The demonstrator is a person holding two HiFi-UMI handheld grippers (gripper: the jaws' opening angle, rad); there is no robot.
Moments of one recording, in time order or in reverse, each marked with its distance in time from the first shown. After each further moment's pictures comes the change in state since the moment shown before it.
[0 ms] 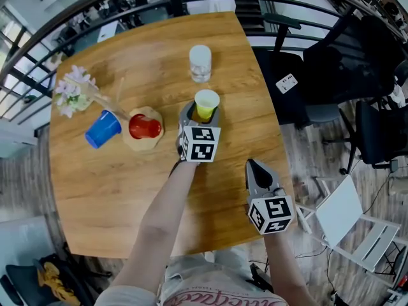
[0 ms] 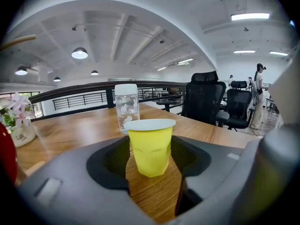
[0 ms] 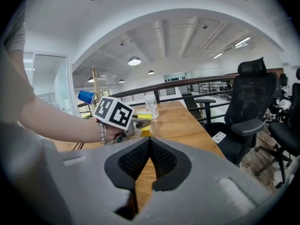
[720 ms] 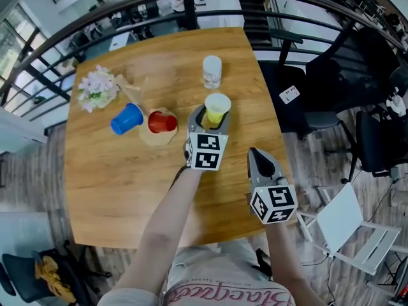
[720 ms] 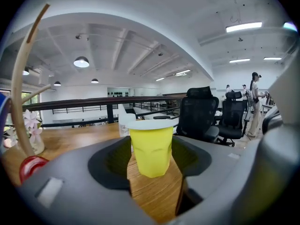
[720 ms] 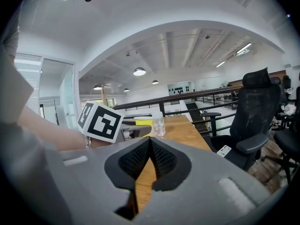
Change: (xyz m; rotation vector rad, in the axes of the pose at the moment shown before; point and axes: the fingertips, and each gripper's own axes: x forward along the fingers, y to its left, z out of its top) left arm -0.074 -0.014 0.061 -0.015 -0.140 -0.032; right arm -0.016 0.026 0.062 -0.030 -0.126 0.044
